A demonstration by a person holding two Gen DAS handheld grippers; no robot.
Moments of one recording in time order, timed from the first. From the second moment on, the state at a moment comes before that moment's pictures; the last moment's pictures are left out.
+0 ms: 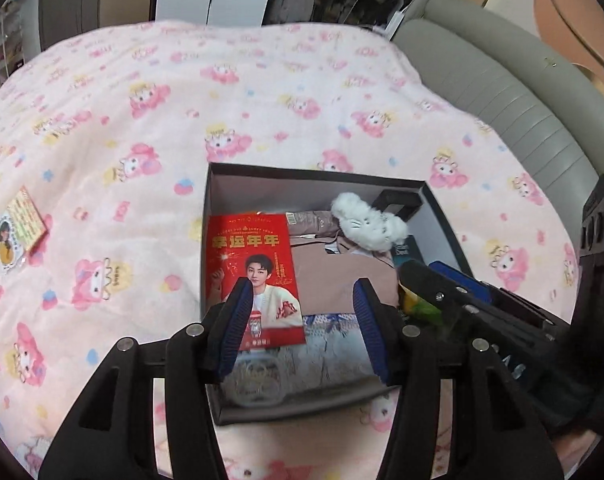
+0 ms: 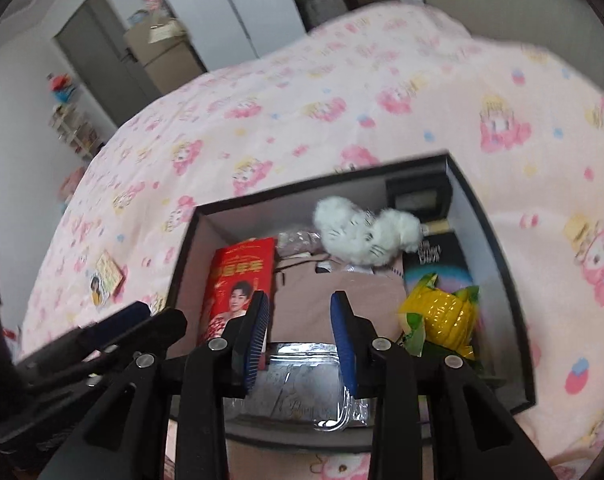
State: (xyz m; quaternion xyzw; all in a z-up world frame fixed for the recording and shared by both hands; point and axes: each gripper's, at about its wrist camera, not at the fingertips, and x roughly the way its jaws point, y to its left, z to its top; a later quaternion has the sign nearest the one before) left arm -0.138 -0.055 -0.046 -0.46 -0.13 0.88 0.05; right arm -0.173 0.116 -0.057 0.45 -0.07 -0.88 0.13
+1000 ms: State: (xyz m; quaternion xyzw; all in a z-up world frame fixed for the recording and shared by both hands) left arm -0.001 -0.268 -0.057 -0.44 -0.29 0.85 -0.03; right arm -0.098 -0.127 -0.052 0.47 0.09 -0.80 0.36
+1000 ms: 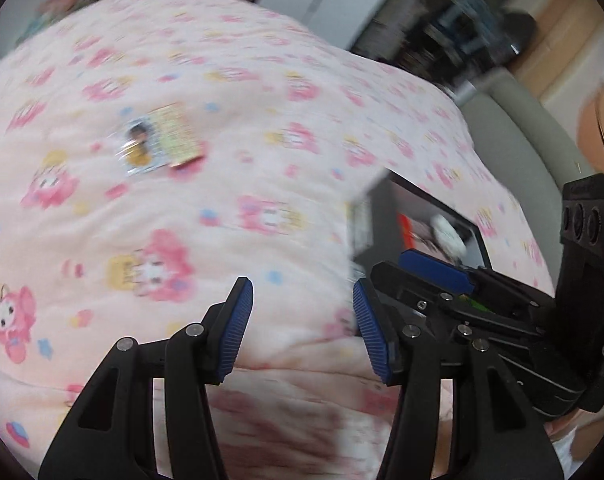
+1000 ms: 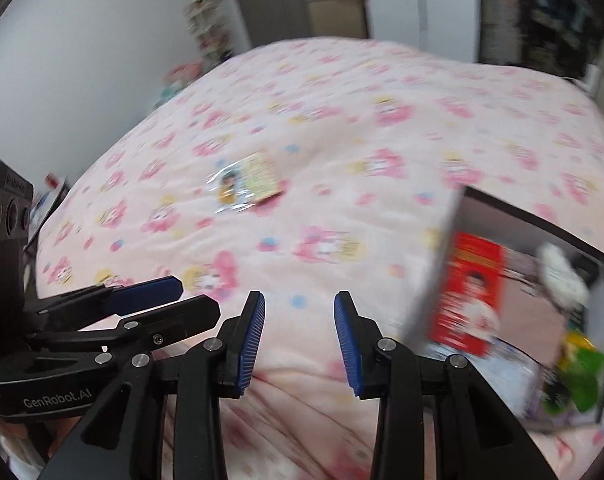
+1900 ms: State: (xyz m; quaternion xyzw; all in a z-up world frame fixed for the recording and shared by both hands) left arm -0.125 -0.492 -0.224 -0.41 -0.49 0.75 -0.15; right arm -0.282 -0.336 -0.219 0.58 0.07 -0.73 0.36
